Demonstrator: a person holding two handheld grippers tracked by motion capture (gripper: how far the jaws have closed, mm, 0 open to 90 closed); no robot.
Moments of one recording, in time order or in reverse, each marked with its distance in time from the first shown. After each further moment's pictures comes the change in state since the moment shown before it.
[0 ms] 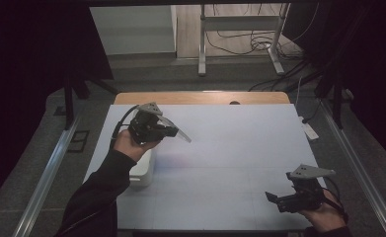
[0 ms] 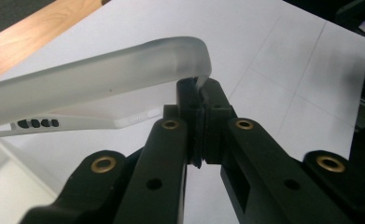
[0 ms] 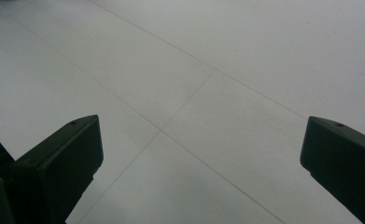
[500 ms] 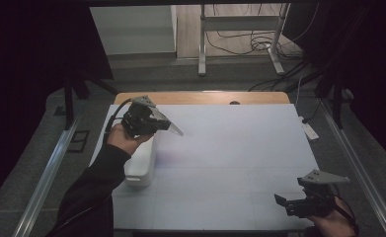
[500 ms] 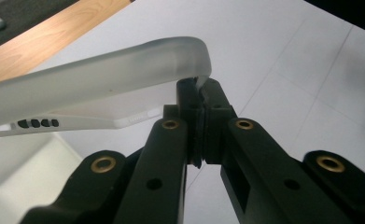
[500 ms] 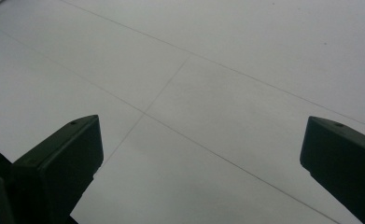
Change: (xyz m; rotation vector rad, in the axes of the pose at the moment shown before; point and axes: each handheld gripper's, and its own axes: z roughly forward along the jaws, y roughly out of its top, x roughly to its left) left arm 0.018 0.002 -0.013 0.022 0.059 -0.048; right arm -0.004 -0.015 -0.017 -0.007 -0.068 0.082
